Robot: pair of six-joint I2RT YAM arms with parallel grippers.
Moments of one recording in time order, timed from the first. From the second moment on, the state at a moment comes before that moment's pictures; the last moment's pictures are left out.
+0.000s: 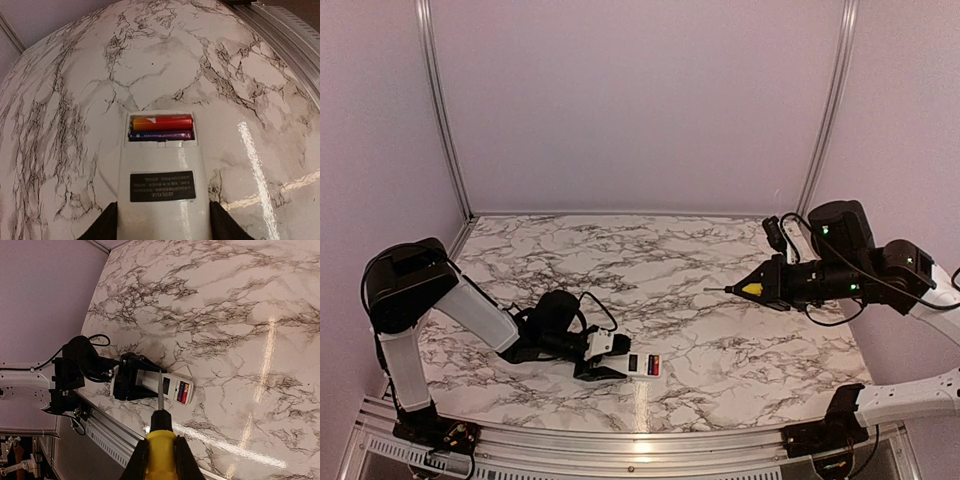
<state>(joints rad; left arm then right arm) -0.89 1.90 0.67 0.61 0.55 0.62 0.86 0.91 1.04 -0.77 -0.09 0.81</state>
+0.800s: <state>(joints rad) -0.89 1.34 0.67 0.11 0.30 0.70 0.88 1.26 1.31 -0.77 -0.22 0.27</state>
